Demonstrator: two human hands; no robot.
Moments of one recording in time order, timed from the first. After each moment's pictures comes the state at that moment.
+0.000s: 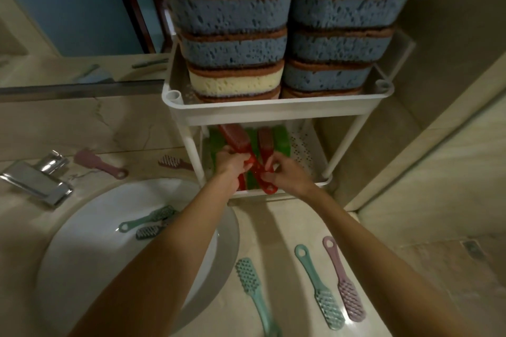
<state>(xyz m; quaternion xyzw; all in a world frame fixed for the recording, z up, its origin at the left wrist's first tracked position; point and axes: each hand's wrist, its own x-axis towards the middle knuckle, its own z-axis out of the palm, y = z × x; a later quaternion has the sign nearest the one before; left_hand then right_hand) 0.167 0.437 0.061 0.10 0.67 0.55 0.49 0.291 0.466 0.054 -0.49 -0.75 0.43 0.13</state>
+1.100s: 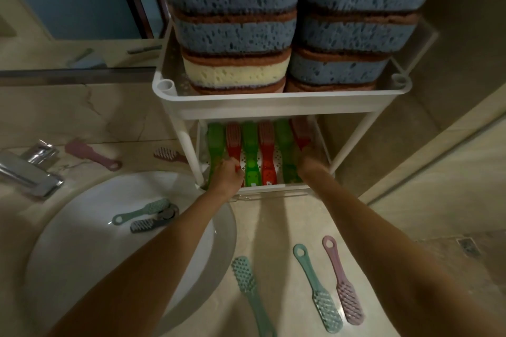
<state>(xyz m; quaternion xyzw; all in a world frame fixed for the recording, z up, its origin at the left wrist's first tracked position) 0.162 0.417 0.035 0.44 0.83 0.20 0.28 0.306 0.523 0.010 -0.65 -0.71 0.24 -0.05</state>
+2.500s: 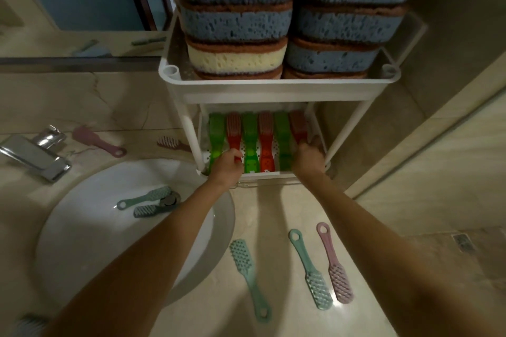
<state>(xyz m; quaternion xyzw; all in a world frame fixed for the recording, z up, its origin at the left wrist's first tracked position) 0.165 0.406 0.031 0.42 0.81 0.25 0.33 0.313 0.489 0.026 -0.64 -0.75 0.17 0.00</state>
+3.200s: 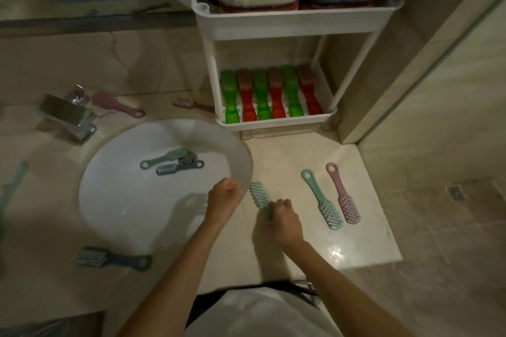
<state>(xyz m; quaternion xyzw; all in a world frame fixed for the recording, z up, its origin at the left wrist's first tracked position) 0.185 0.231 -0.013 0.27 0.80 0.32 0.43 0.324 0.244 -0.042 -0.60 -0.73 0.32 -0.06</state>
